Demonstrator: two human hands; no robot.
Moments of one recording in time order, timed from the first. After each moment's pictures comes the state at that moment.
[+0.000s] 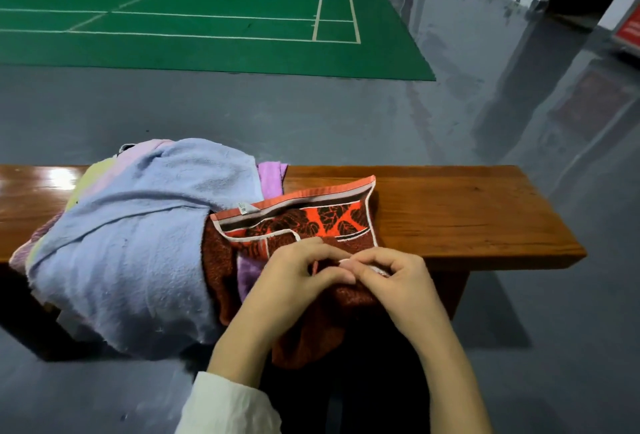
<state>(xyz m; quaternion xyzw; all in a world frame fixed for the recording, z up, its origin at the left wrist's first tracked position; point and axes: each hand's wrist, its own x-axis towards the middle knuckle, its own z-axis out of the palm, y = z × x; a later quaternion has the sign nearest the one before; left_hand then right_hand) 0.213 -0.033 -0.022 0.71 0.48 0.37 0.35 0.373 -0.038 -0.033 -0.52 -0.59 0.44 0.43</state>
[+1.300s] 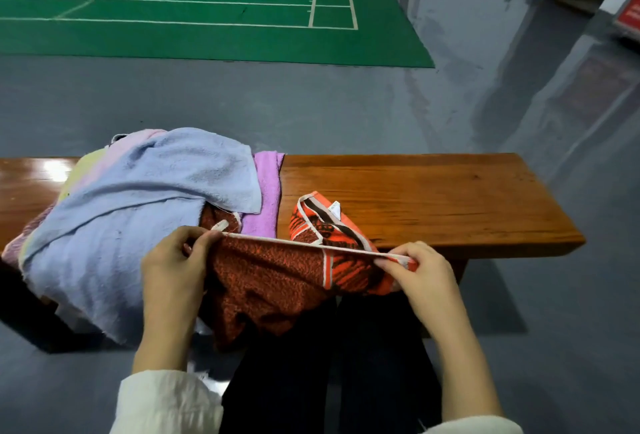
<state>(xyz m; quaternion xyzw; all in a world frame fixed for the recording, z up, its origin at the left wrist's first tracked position) 0.123 -0.036 -0.052 0.44 0.74 0.47 0.19 0.407 -0.033 -0.058 -0.68 -0.55 0.34 0.35</state>
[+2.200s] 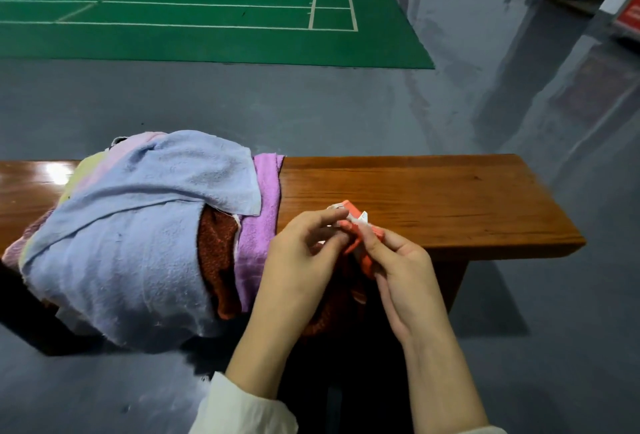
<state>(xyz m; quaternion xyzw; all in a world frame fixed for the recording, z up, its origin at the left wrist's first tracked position) 0.239 -0.038 -0.014 0.55 0.52 0.50 0.41 0.358 -0.045 -0.007 -0.44 -0.26 0.65 0.57</state>
